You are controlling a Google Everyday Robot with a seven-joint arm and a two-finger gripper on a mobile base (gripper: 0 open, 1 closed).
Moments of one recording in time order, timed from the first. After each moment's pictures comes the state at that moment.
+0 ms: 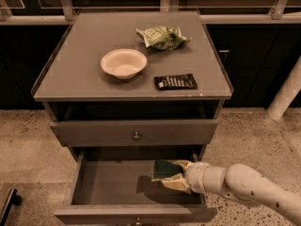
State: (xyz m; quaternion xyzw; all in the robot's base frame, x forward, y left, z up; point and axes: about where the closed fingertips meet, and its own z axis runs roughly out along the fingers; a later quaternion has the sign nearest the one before) arm 0.481 -0.101 0.530 -0.38 0.80 0.23 0.41
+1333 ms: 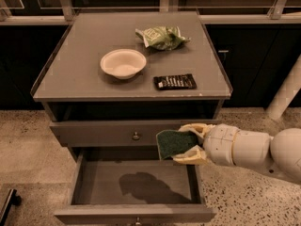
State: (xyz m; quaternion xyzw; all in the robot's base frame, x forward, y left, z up) arm 0.461 -0.110 0.768 -0.54 0.66 0.11 0.50
